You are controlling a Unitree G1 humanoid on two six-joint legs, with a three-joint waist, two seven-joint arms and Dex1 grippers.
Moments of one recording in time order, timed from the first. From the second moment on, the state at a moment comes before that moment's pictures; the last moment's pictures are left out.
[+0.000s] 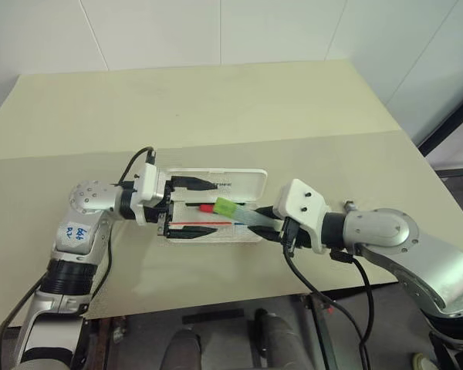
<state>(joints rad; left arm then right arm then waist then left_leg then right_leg) -0.50 0.64 -0.01 0.03 -0.46 0.10 -1.33 -0.50 -0.74 0.24 -0.75 0.50 0.98 0.61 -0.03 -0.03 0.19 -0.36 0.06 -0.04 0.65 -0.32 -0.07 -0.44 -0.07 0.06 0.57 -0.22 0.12</state>
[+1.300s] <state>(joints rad) -0.50 0.69 0.02 0.25 -0.42 -0.11 -1.48 -0.74 -0.41 0.55 -0.33 0.14 0.68 0.81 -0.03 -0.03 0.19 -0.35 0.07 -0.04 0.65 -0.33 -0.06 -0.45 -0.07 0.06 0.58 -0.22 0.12</state>
